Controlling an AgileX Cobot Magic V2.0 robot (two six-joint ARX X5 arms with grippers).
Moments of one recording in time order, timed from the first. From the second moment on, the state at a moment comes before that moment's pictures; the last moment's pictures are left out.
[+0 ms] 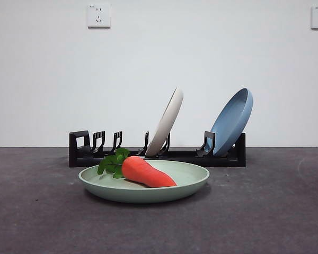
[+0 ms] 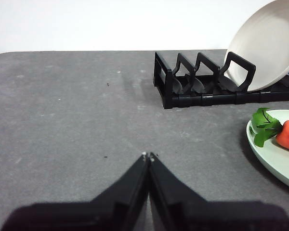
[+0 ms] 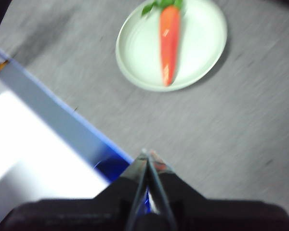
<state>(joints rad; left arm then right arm) -0.01 0.00 0.02 -0.17 0.08 -0.03 0.68 0.78 1.09 -1.09 -0.12 0.08</state>
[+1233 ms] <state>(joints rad) -0.01 0.00 0.02 -0.17 0.08 -0.03 0.14 0.00 0.02 -0.16 -0.15 0.13</state>
